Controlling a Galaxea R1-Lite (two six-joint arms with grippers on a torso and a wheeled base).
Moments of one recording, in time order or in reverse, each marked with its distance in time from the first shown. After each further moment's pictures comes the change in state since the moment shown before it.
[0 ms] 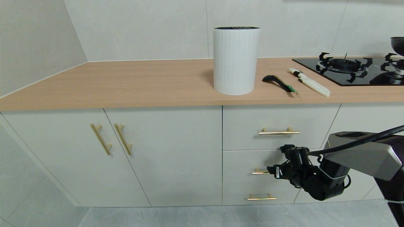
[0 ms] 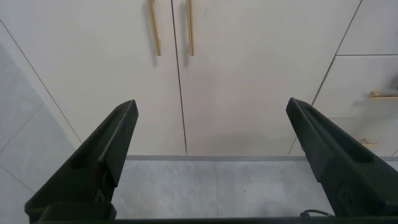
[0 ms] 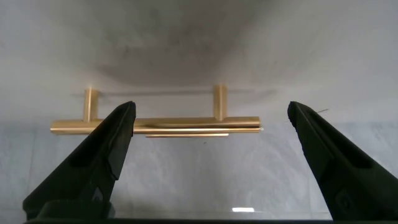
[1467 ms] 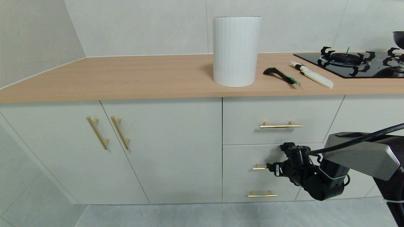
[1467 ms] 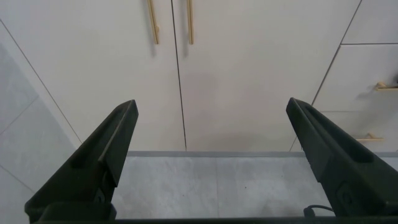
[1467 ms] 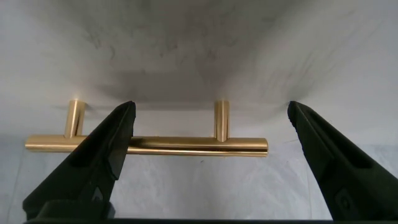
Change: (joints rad) left arm 0.000 0.000 0.000 0.000 0.000 0.000; right arm -0.001 0.011 -0.007 -0.067 0.005 -0.052
